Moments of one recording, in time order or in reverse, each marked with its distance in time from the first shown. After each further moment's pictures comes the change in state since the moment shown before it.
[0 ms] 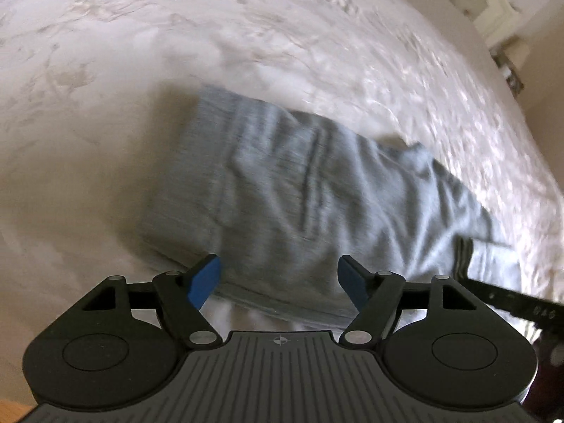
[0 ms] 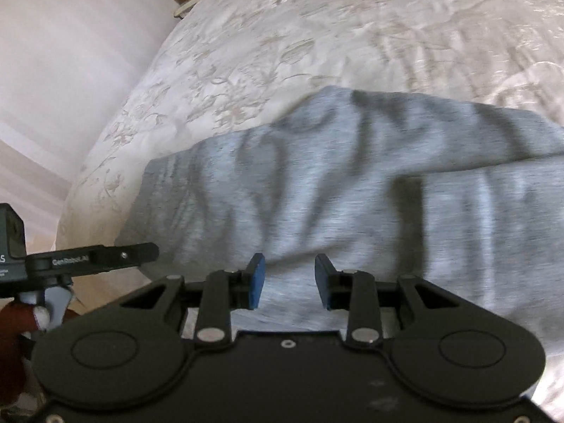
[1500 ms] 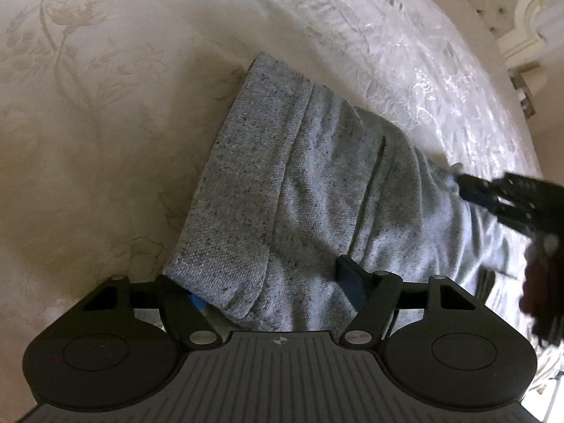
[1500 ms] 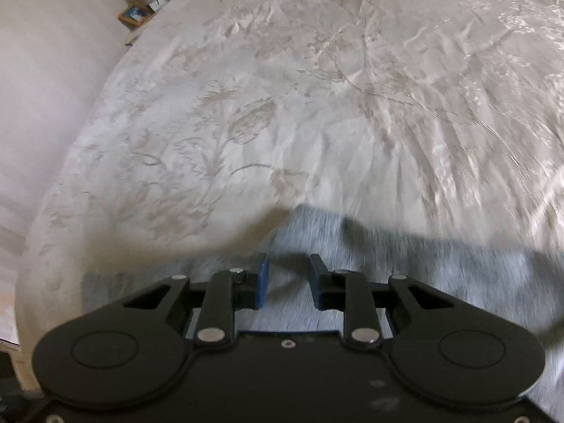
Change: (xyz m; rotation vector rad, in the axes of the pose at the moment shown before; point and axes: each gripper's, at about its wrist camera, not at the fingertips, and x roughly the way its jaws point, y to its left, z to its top) left arm 0.053 0.040 0.019 -0.113 0.064 -0.046; right arm 0.088 -0.014 0.126 0.074 -0.057 -0.139
